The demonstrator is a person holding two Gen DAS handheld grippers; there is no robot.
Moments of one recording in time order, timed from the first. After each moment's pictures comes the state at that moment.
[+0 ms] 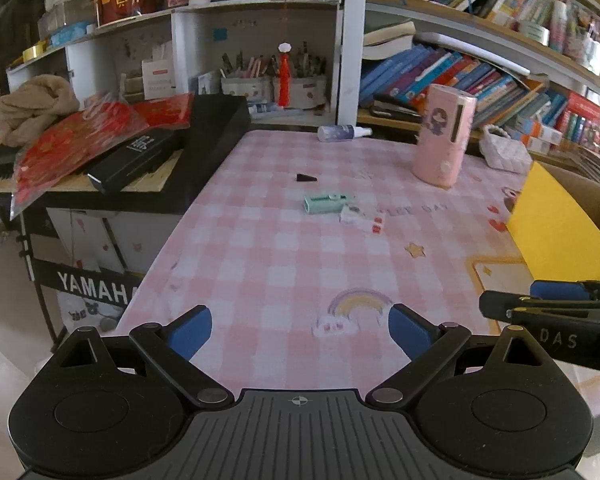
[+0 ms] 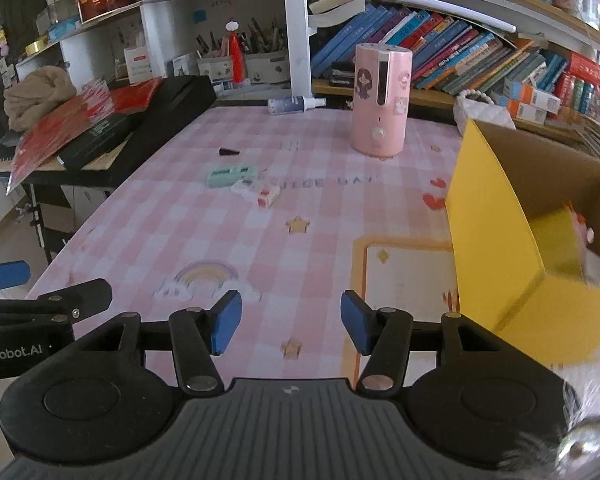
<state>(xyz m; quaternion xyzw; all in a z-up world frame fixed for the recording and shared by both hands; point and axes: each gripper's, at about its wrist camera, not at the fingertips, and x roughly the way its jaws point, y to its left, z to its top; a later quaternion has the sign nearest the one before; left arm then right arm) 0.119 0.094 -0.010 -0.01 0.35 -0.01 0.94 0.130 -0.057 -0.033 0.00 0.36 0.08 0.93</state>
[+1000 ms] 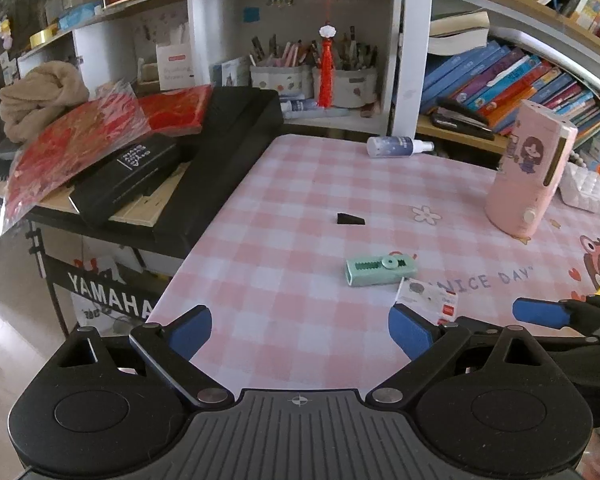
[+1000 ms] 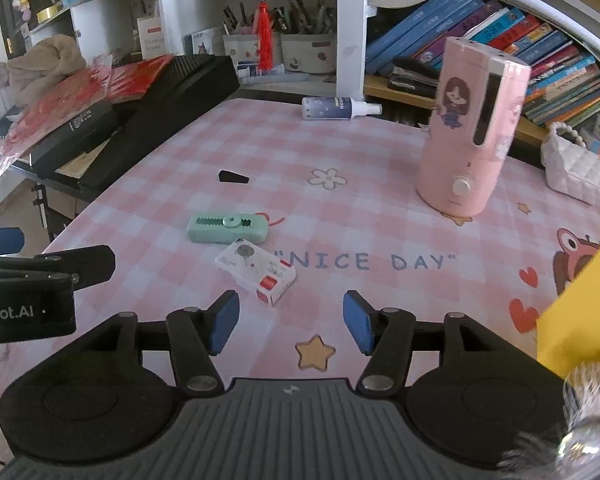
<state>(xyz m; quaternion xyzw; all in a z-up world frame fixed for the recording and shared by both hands) 0.256 0.098 -0.023 -0.02 0.37 0.05 0.93 0.295 -0.027 -0.069 -0.04 0.38 0.15 0.91</state>
